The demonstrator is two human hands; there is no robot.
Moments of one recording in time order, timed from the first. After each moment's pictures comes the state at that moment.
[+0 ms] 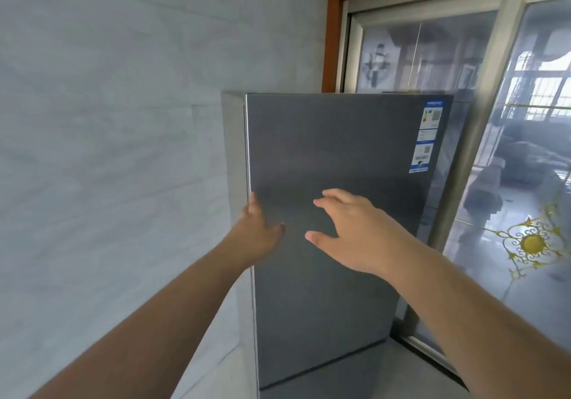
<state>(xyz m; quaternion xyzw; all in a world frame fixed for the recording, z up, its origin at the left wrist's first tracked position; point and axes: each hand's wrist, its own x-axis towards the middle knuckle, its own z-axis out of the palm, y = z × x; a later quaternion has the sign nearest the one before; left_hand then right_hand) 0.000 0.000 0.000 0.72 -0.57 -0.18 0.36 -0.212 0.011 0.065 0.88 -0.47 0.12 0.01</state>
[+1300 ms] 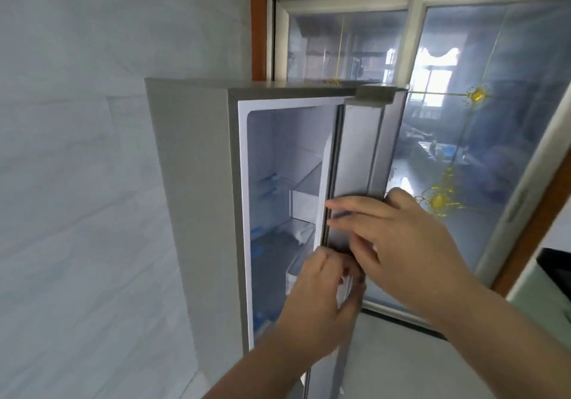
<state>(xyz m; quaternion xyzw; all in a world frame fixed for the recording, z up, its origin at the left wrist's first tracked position) -0.003 0.010 -0.071 0.32 -0.79 -0.13 0.50 -0.149 0.037 0.040 0.80 -0.48 0.27 0.26</state>
